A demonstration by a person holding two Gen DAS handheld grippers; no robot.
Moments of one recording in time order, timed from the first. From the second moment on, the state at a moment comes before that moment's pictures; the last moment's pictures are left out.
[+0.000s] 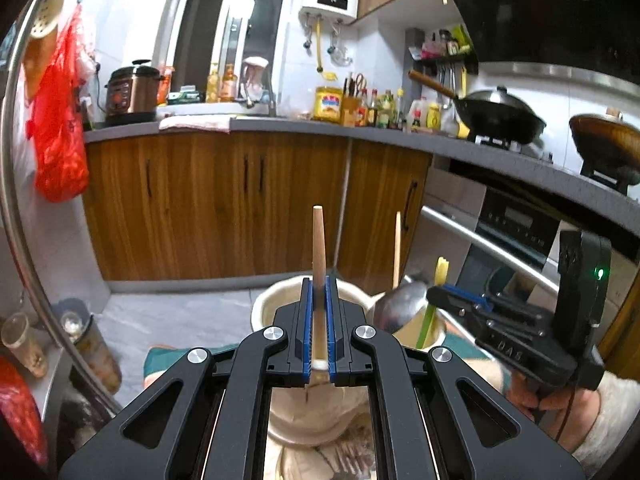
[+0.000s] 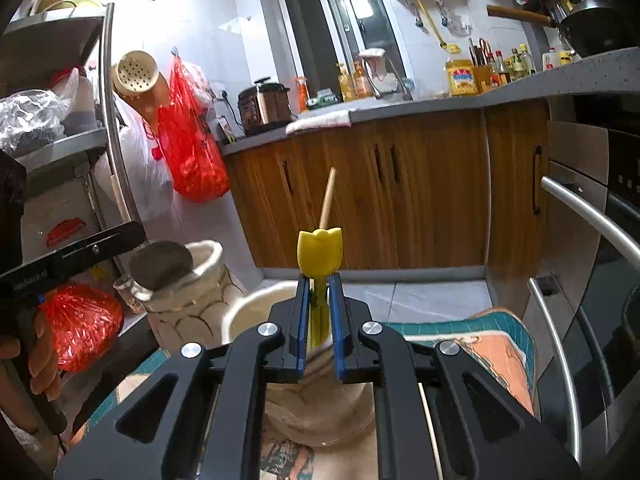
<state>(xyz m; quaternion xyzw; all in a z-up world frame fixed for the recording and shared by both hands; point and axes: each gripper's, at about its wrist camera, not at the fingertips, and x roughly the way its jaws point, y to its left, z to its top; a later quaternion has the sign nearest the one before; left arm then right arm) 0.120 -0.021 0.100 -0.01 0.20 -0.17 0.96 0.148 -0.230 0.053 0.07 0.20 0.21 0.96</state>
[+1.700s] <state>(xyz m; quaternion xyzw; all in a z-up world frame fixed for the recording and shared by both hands) 0.041 0.013 0.082 -0.01 0.25 -0.07 0.97 0.062 -0.221 0.058 0.11 0.22 0.20 0.95</state>
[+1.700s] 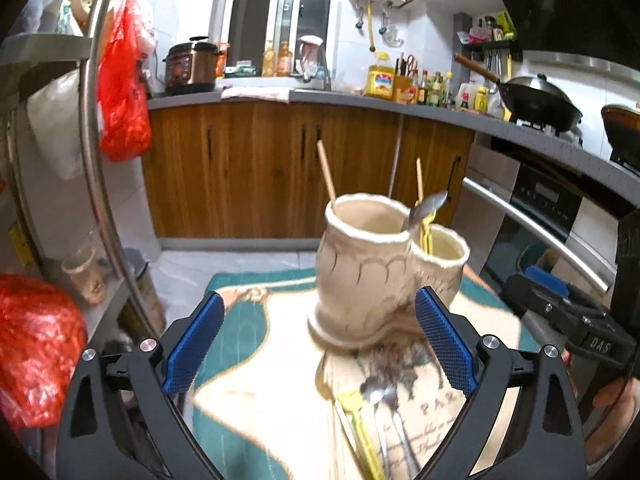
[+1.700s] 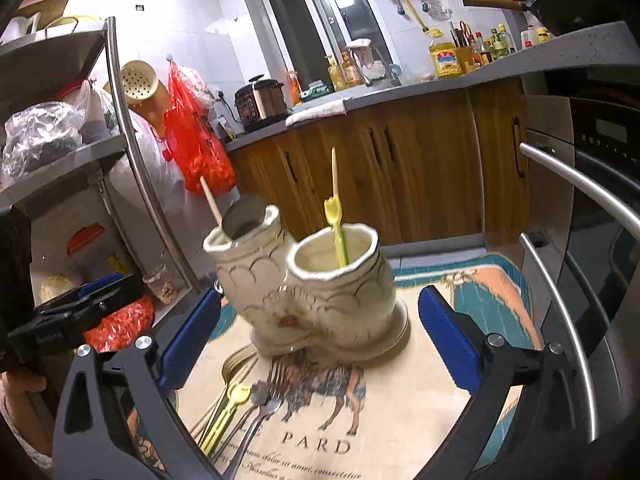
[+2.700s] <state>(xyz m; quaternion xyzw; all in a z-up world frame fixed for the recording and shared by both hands) 0.040 0.040 0.004 0.00 0.35 -0.06 0.94 0.054 -0.131 -0.021 -0.04 0.40 0.24 0.88</state>
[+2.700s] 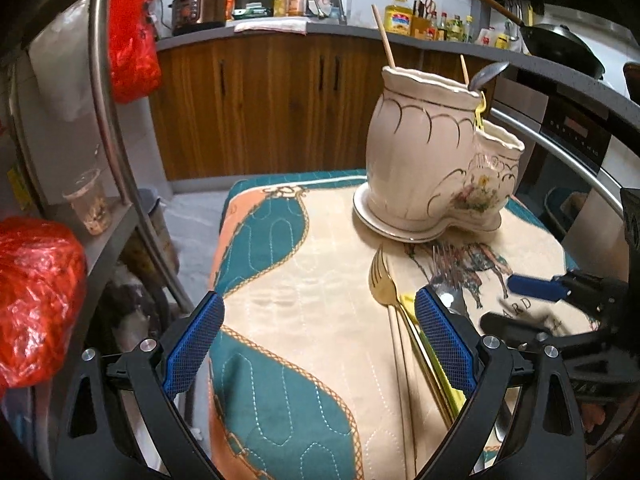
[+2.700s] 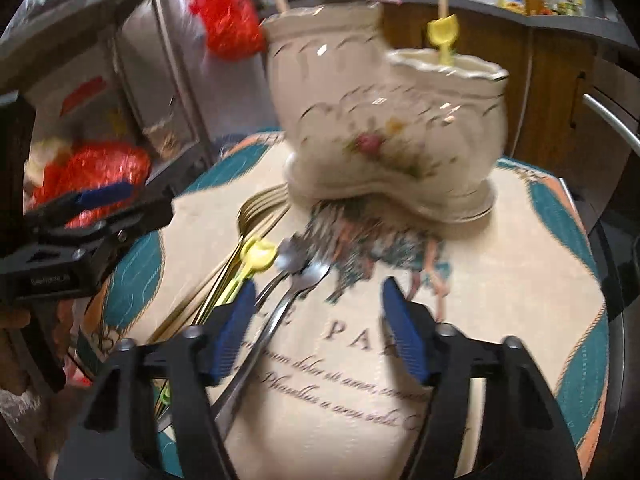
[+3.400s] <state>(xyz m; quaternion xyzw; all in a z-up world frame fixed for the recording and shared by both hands) 0.044 0.028 -0.002 0.00 0.36 -0.08 0.93 0.064 -0.110 -0.033 -0.06 0.42 0.22 0.88</state>
